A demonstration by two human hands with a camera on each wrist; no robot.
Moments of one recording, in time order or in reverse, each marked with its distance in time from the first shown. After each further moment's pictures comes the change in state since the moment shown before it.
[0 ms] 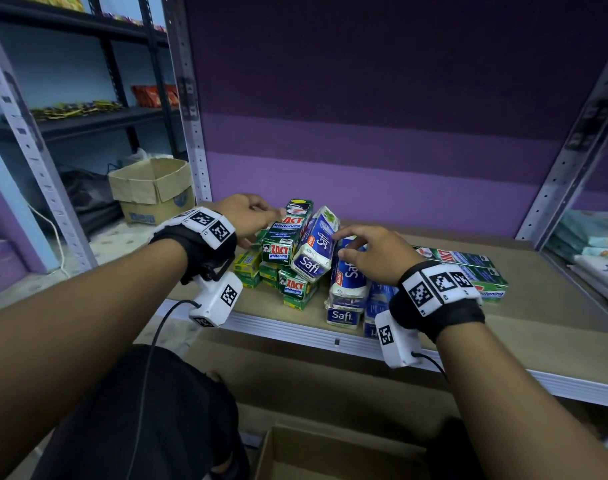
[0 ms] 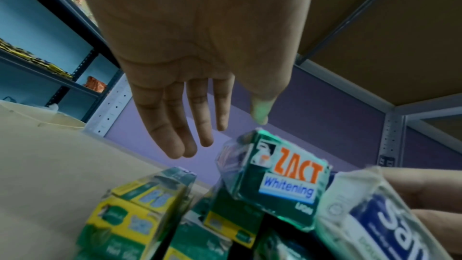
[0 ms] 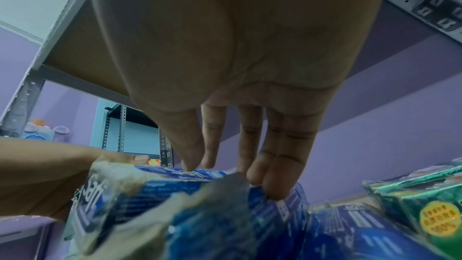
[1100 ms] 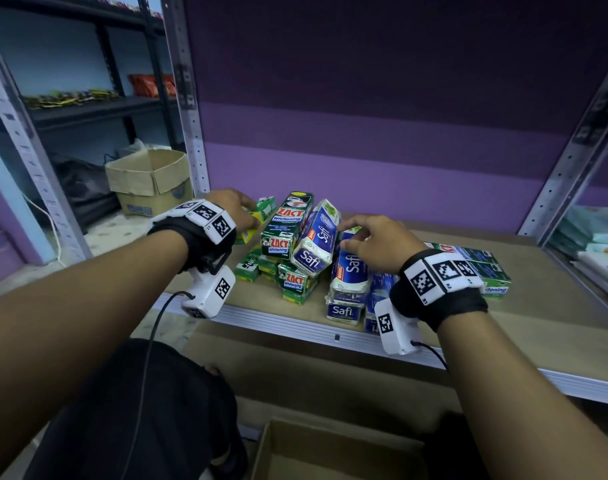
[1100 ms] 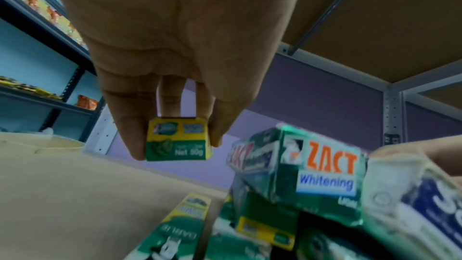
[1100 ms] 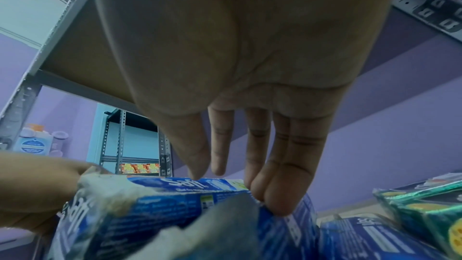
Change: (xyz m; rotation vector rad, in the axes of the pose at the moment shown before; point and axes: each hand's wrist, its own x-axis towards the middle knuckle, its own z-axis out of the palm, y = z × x) left_hand 0.013 -0.016 -0.011 0.491 0.114 -0.008; right_hand 0.015 0.005 0.000 0.036 0.009 0.041
